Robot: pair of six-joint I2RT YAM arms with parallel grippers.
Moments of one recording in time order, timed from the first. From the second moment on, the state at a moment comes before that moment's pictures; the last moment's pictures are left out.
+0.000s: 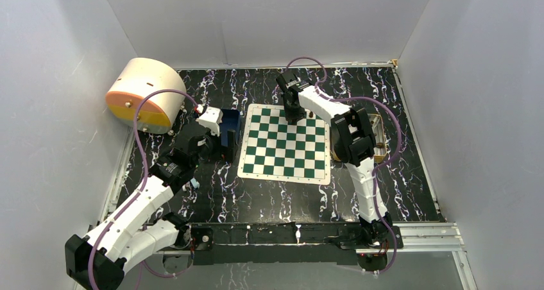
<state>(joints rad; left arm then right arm) -0.53 0.88 0.73 -0.37 -0.09 -0.19 0.56 2.29 1.93 -0.80 0.19 0.37</state>
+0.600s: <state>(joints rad) -0.53 0.88 0.73 -0.37 -0.09 -0.19 0.56 2.21 1.89 -0.82 0.19 0.36</state>
